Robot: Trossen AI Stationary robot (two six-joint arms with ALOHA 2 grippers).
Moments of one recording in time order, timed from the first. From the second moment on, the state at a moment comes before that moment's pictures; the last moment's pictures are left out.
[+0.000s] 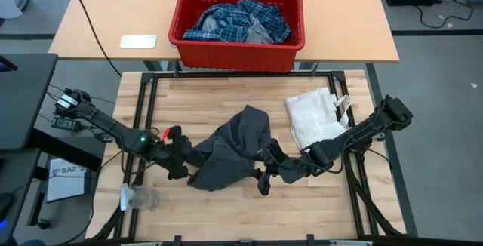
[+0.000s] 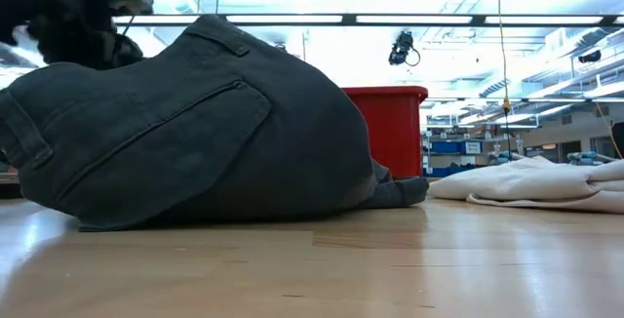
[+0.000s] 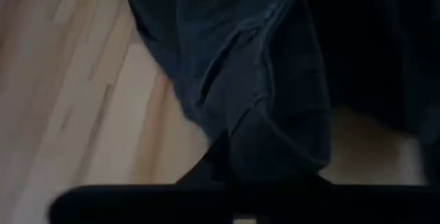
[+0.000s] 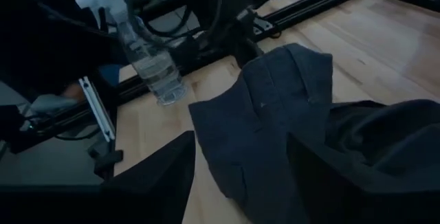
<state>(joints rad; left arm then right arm) -0.48 1.09 0.70 -0.69 -0.48 -0.56 0.46 1.58 1.18 -0.10 0.56 0.65</state>
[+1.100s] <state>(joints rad) -0.05 1.09 0.87 -0.59 -0.24 -0.60 0.23 1.58 1.18 0.02 0.30 0.61</state>
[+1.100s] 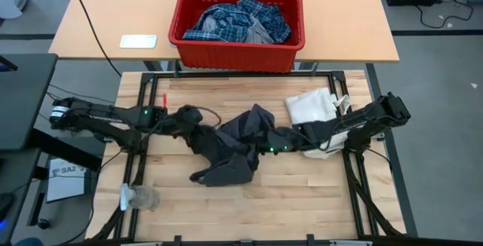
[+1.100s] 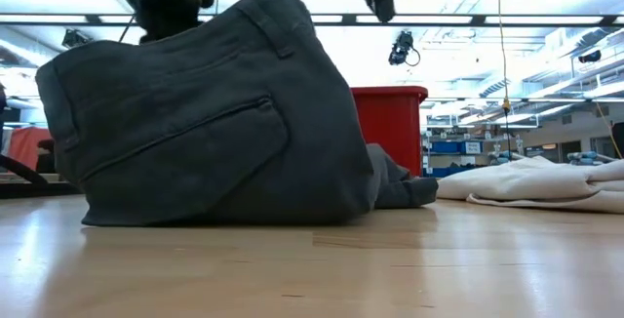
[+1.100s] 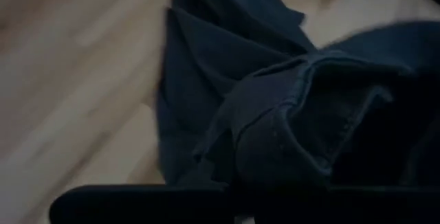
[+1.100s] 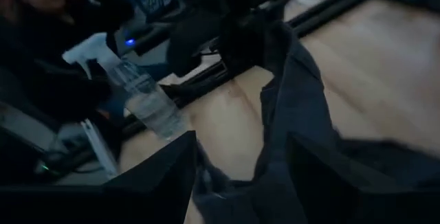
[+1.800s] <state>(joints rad) 0.22 1.09 0.88 -0.57 -0.14 -0.56 -0.07 1.59 1.18 0.07 -0.06 0.26</state>
